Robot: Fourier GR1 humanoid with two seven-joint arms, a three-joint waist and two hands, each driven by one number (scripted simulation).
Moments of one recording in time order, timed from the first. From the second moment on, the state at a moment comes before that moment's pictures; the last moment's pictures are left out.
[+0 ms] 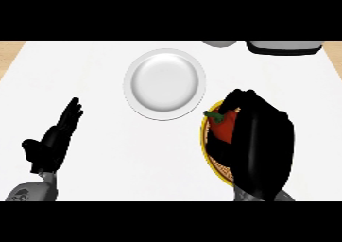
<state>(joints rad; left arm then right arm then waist) -0.08 0.23 0.02 -1.35 0.04 -0.02 -0.11 -0.39 0.00 0.48 -1.95 1.42 0.10 1.01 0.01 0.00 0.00</state>
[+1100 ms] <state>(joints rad) -0.10 0.21 0.01 -1.32 0.01 -0.05 -0.12 -1.01 0.00 0.42 -0.92 0.95 -0.47 0.95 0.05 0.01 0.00</state>
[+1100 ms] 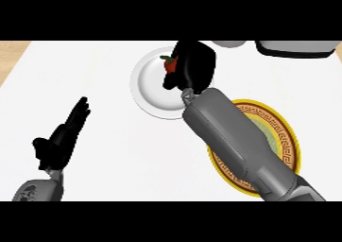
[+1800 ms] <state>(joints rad) -0.13 0.22 0.02 -1.30 0.02 -0.07 -0.13 -1.09 0.00 0.37 -0.64 0.74 -0.84 0.89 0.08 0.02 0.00</state>
